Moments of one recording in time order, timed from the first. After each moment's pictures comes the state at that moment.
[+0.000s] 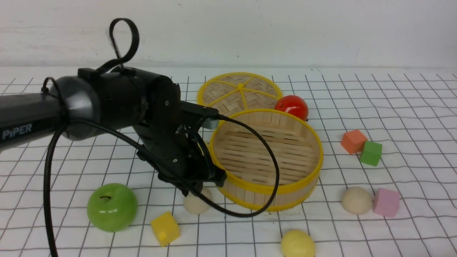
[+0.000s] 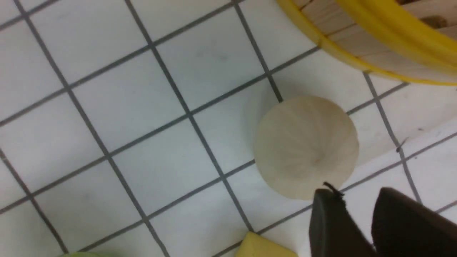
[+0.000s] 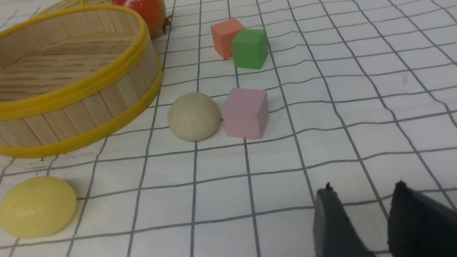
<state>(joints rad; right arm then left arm) 0.03 -0.01 0.02 -0.03 0.39 0.18 -0.52 1.82 -1.33 -0.07 0.81 -0.05</state>
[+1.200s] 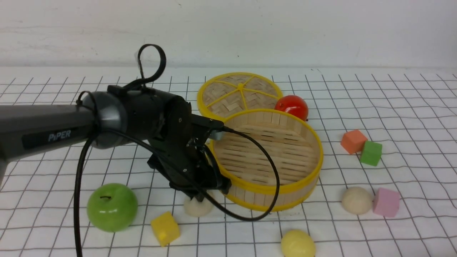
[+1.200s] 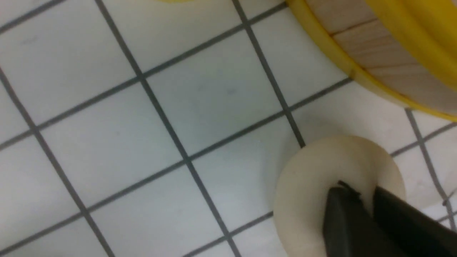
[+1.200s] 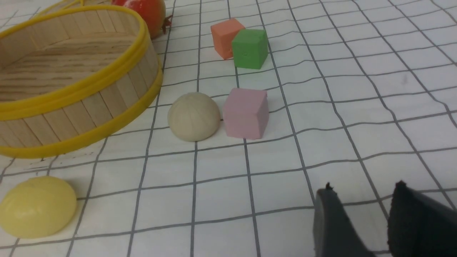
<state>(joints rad) 0.03 -0.01 0.02 -0.03 0.39 0.18 -0.52 1.93 -1.35 -0.07 0.74 -0.05</state>
